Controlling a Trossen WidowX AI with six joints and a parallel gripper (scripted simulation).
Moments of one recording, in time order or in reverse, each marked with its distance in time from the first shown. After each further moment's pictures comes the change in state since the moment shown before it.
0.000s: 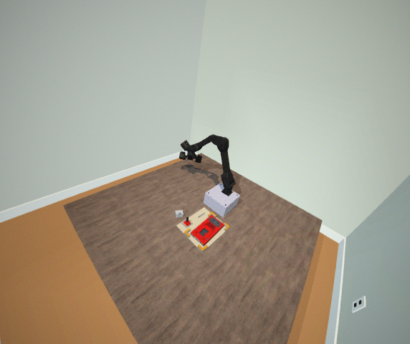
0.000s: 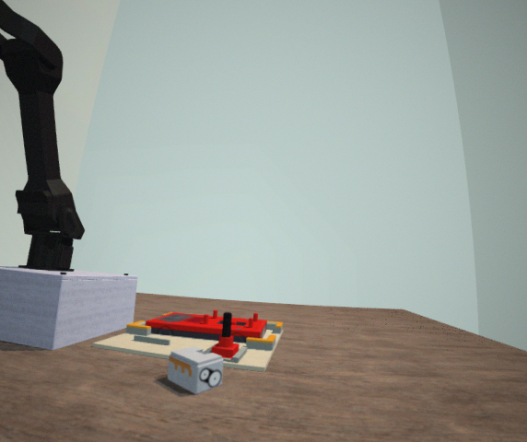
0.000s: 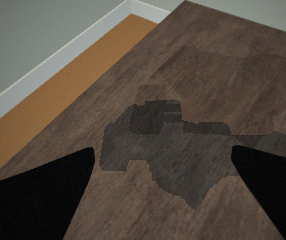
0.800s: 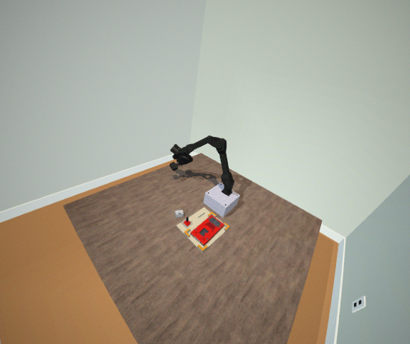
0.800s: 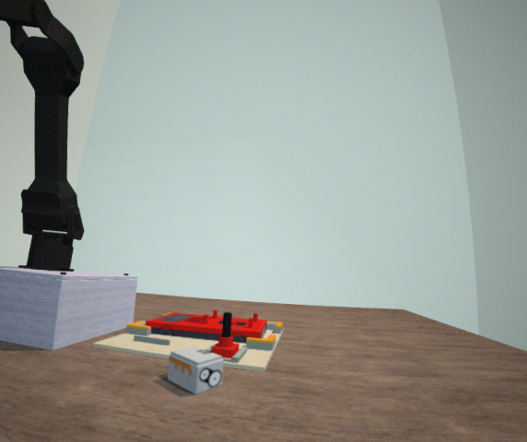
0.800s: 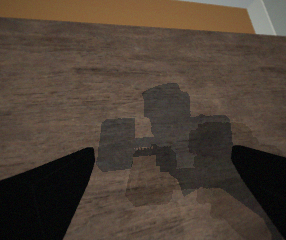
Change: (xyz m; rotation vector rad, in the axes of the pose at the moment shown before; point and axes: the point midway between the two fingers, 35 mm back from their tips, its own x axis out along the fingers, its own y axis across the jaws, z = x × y) arm -0.074 0.066 -0.091 -0.778 0.133 0.223
